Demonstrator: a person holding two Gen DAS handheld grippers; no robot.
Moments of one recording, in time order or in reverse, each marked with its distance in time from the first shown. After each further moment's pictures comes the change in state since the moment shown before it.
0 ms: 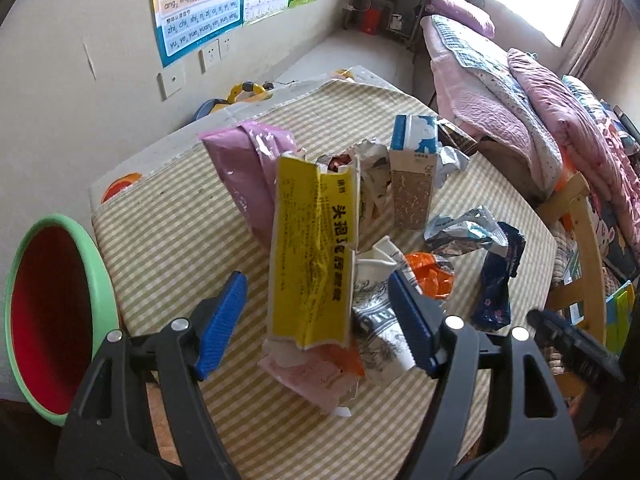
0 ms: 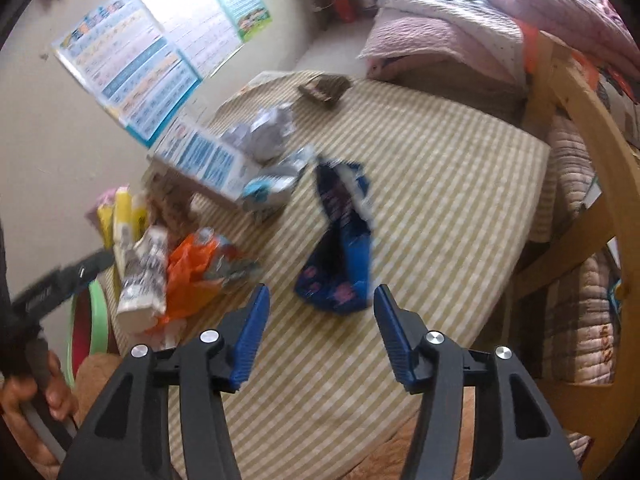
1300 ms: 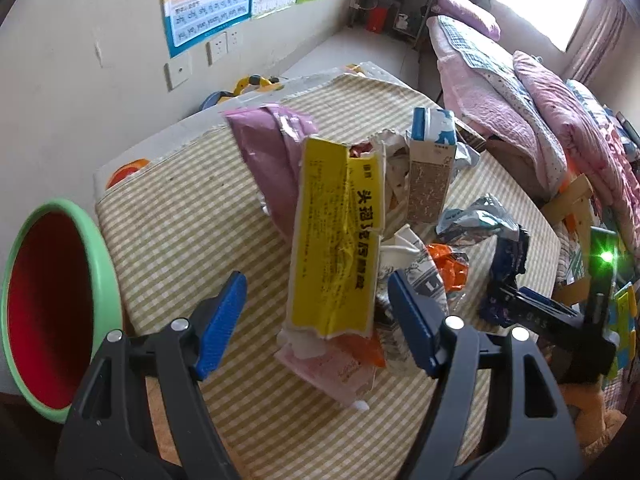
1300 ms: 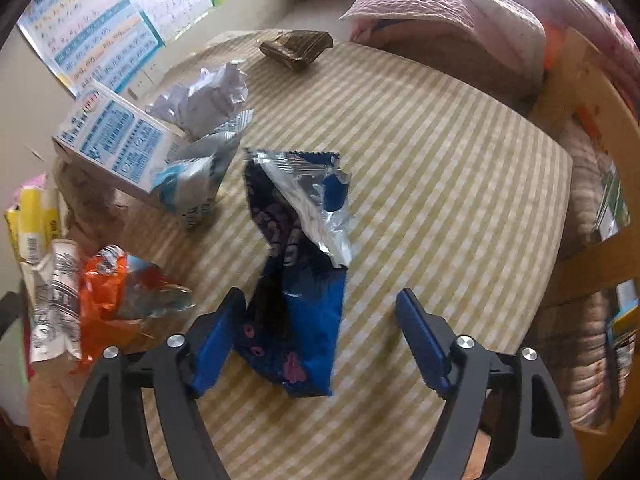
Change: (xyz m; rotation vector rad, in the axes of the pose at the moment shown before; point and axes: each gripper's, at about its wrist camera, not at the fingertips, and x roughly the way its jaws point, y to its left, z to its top) left arm 0.010 0.011 -0.002 -0.001 0.011 0.000; right arm 0.083 -0.001 0.022 -0.037 0.118 -0.130
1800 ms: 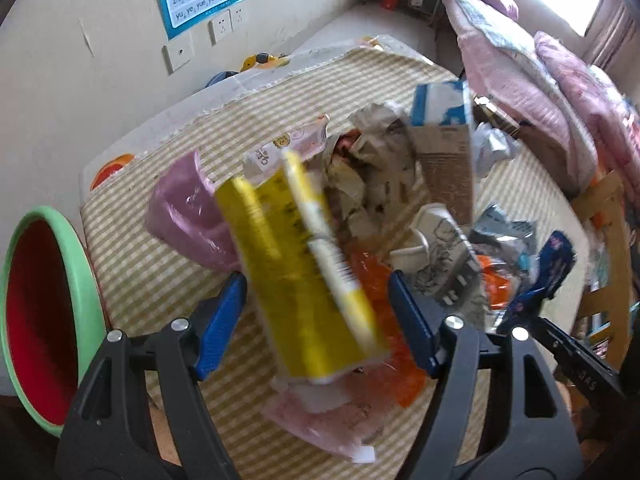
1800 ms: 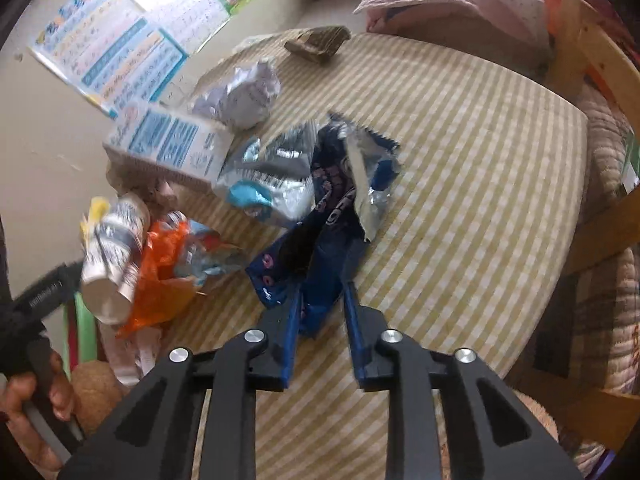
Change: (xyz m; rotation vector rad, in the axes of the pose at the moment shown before) left arm 0.033 0.001 0.015 -0.025 0.073 0.044; right arm -0.030 -0.006 -0.021 0.111 -0.016 0.156
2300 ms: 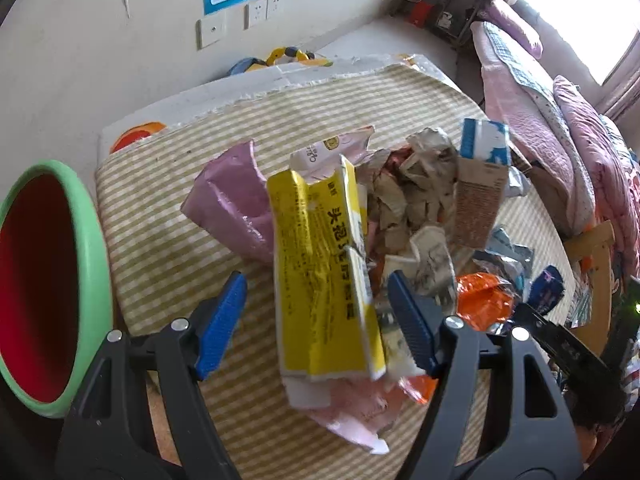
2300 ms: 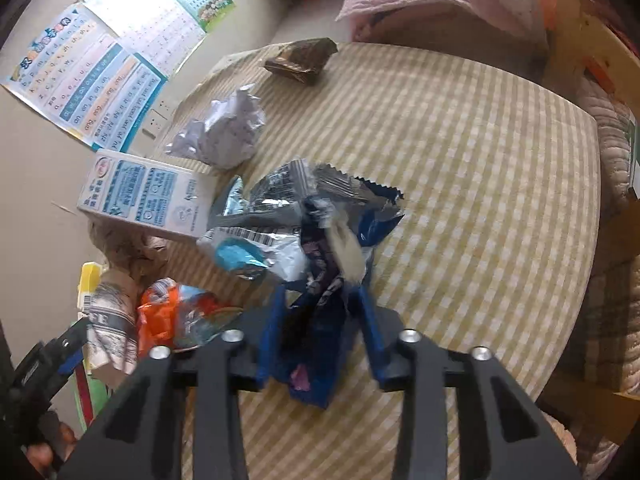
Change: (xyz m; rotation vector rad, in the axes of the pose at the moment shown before) left arm 0.006 0.033 0.004 -0.141 0.023 -0.025; right arm 0.027 0.014 0.026 0.043 -0.011 -0.020
